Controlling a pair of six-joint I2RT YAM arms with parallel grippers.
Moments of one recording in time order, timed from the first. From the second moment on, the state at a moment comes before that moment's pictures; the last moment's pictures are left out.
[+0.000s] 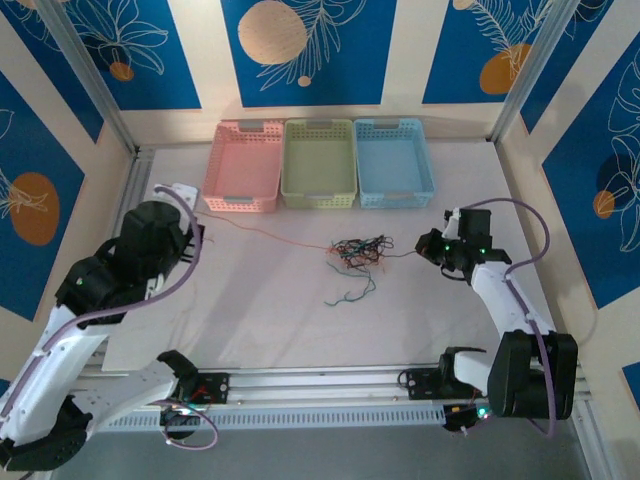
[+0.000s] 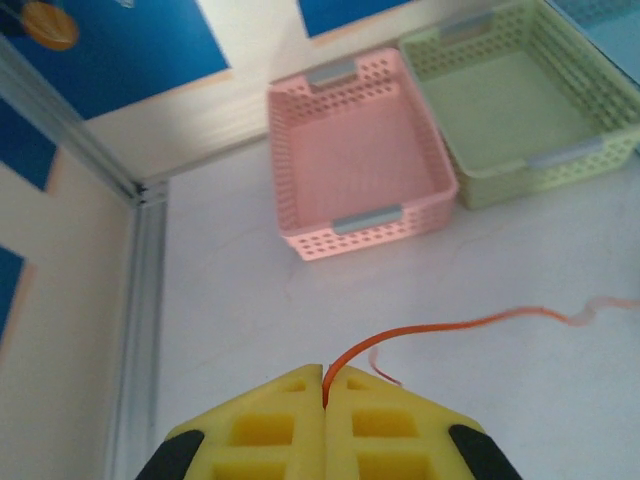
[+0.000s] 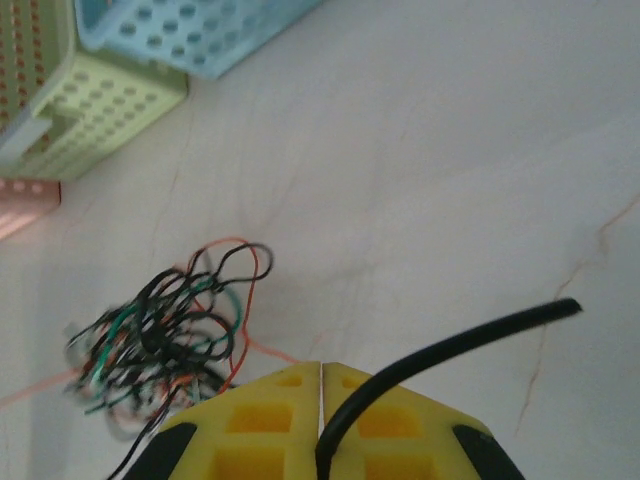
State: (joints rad) left arm -0.64 0.88 1.37 -1.07 -0.54 -0.06; right arm -0.07 1.16 0.69 -0.42 -0.39 0.48
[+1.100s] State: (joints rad) left arm -0.60 1.00 0.99 -0.82 -0.14 -0.25; right arm 0.26 1.11 0.85 -0.65 -0.34 0.40
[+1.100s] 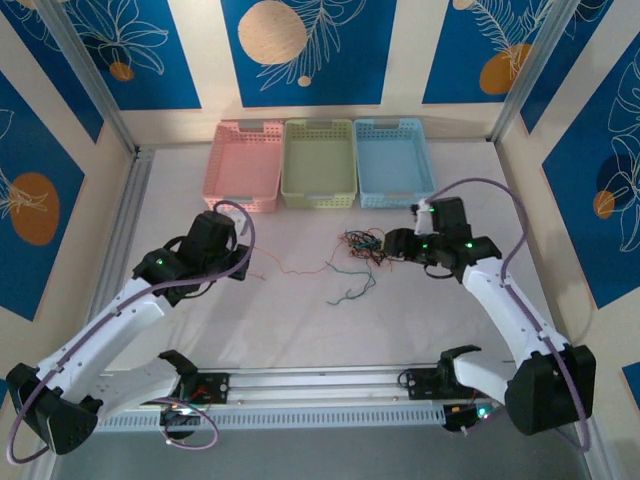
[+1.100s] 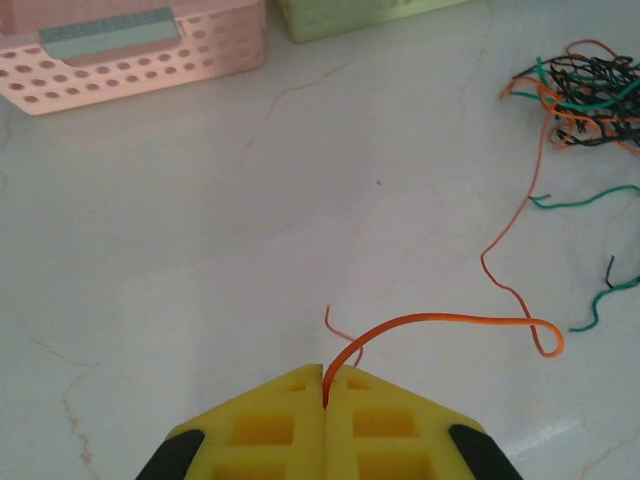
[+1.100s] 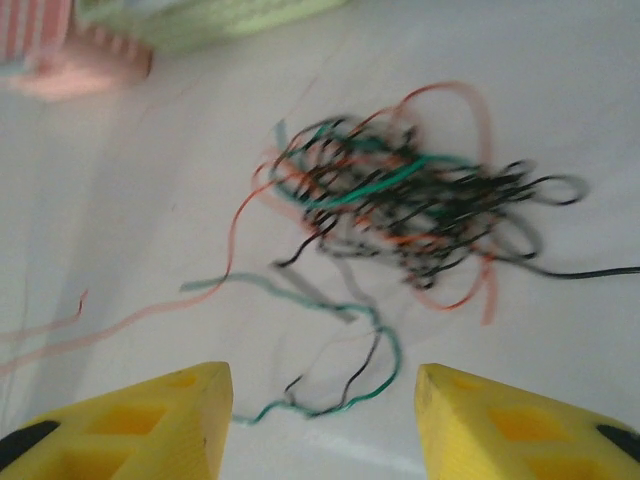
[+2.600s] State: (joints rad) left arm -0.36 1.01 0.98 -0.72 -0.18 -0.07; right arm 0.71 1.86 1.29 -0.66 -0.16 0.09
